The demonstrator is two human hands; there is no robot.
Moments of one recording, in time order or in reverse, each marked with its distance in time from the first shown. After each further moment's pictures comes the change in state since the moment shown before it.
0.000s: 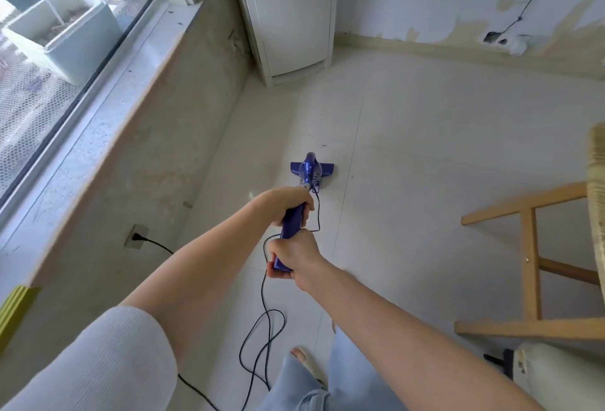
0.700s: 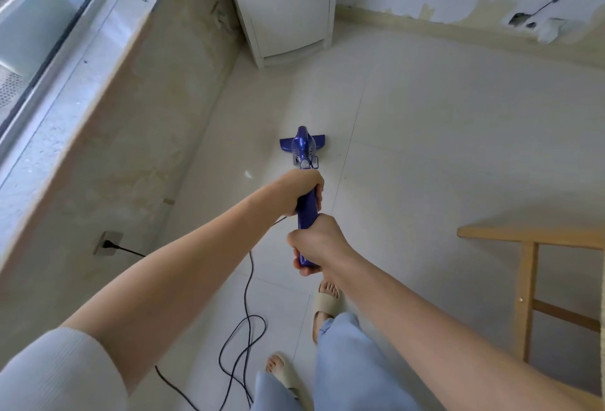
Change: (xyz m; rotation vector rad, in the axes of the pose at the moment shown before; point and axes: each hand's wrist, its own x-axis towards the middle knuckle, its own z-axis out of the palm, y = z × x) left_hand 0.083 0.148 0.030 -0.240 0.041 0.032; right_hand 0.069 -0.144 -0.103 -0.333 -0.012 -0.030
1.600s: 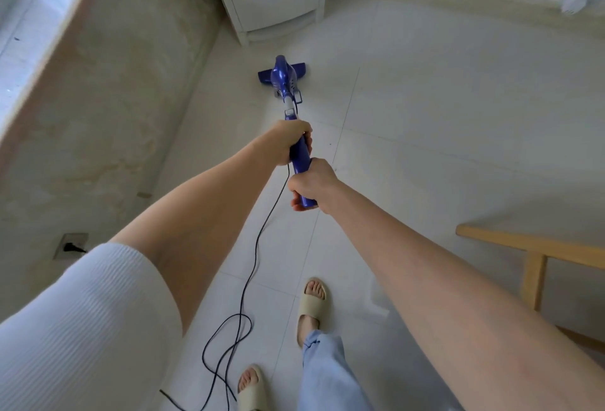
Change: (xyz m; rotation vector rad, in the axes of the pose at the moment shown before) left_hand 0.121 0.093 0.039 -0.188 0.129 0.068; right_hand 0.171 -0.052 -0.078 -0.153 0.039 -0.036
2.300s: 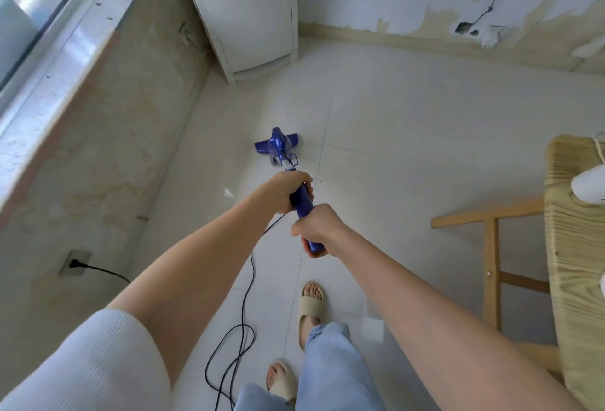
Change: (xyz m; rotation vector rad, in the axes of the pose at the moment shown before) left_hand -0.139 -0.114 -0.017 -0.066 -0.172 -0.077; right_hand -0.149 0.094 0.036 0.004 0.032 0.078
